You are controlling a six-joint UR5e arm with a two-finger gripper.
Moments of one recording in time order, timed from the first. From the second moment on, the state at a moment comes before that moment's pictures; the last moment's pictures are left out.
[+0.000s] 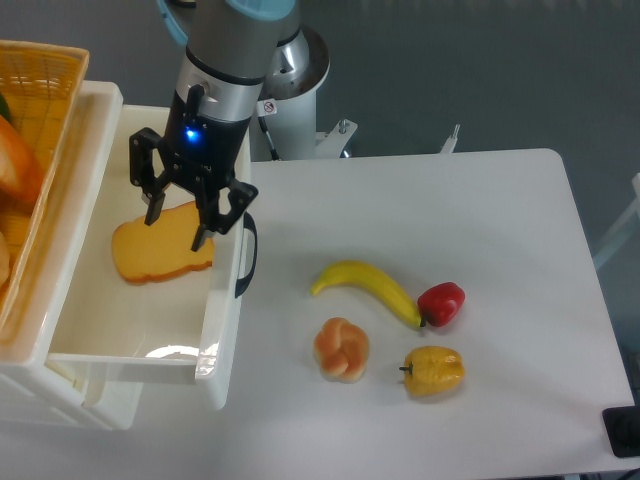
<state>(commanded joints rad) 2.34 -1.66 -1.50 -1.28 1.10 0.74</state>
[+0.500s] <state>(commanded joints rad) 2.39 -1.69 -1.50 -1.27 1.22 0.90</state>
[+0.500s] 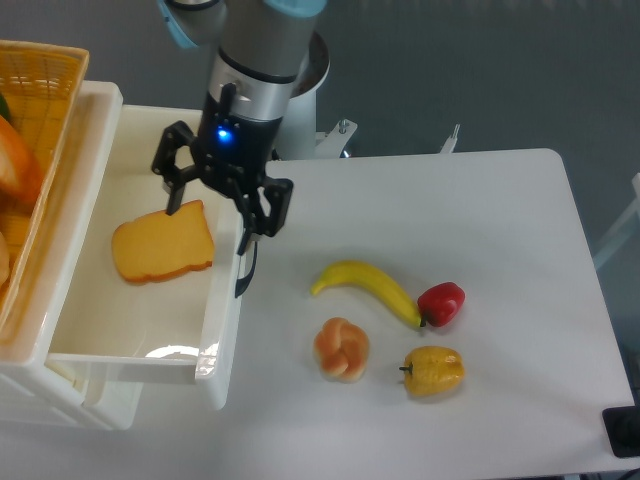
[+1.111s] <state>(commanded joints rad) 2.40 -1.75 -1.52 -1.25 1.54 0.97</state>
